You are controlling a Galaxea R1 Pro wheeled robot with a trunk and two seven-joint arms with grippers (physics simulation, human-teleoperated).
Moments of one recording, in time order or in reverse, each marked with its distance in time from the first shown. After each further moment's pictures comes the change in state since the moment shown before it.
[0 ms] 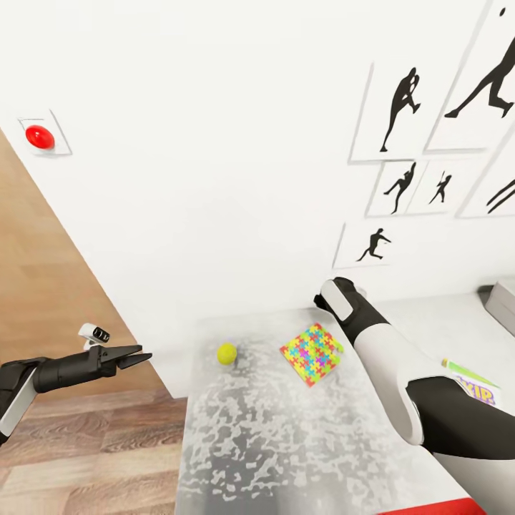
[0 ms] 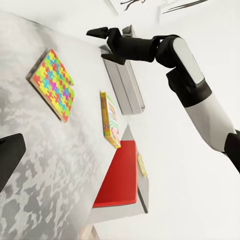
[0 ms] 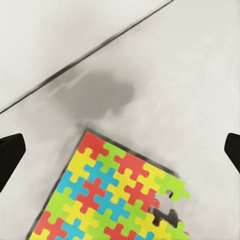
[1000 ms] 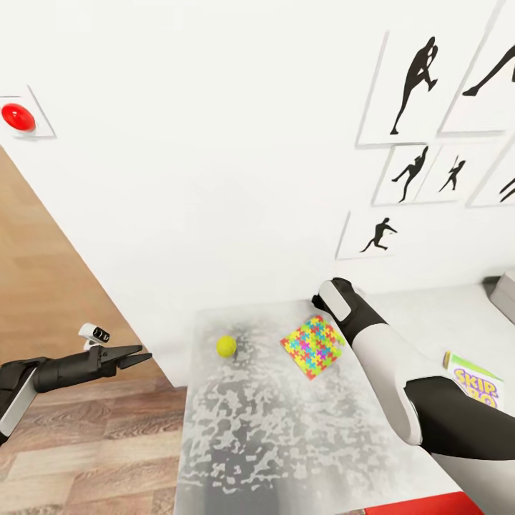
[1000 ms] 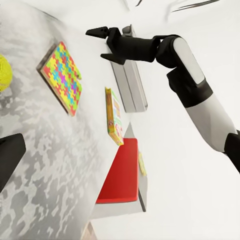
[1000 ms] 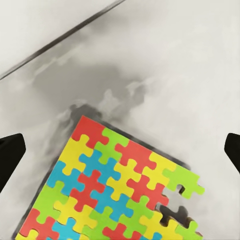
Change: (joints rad) left arm 0.000 0.000 0.000 0.000 -0.001 -0.001 0.002; right arm 0.000 0.009 0.001 0.006 0.000 -0.005 0.004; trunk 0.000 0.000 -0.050
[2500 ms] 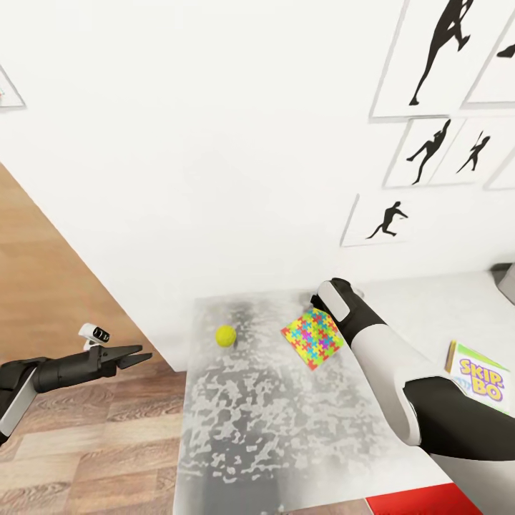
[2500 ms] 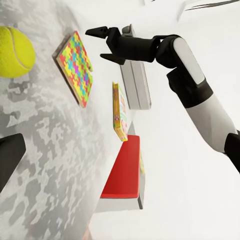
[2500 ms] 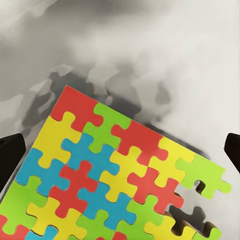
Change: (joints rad) left arm 0.000 0.000 0.000 0.000 0.000 0.000 0.000; right arm 0.001 0.005 0.001 0.000 0.000 -0.003 0.000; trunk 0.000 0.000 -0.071
